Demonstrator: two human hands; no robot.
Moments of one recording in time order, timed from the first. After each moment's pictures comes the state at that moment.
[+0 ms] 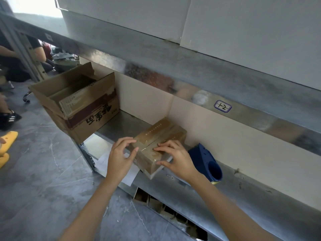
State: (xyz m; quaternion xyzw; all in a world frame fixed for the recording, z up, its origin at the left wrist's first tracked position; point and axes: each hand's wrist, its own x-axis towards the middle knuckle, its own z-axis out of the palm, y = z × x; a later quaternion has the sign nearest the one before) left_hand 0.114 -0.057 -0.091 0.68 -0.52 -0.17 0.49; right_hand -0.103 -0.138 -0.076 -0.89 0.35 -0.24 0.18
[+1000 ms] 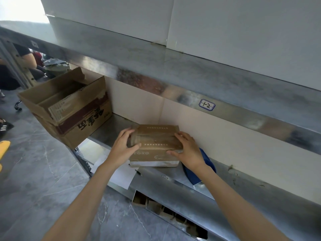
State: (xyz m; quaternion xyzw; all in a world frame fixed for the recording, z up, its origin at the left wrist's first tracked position) left_hand 0.115 -0.105 -0.071 0.67 -0.56 -0.29 0.38; right_hand -0.144 -0.164 -0.056 -0.79 0.53 -0.17 0.24
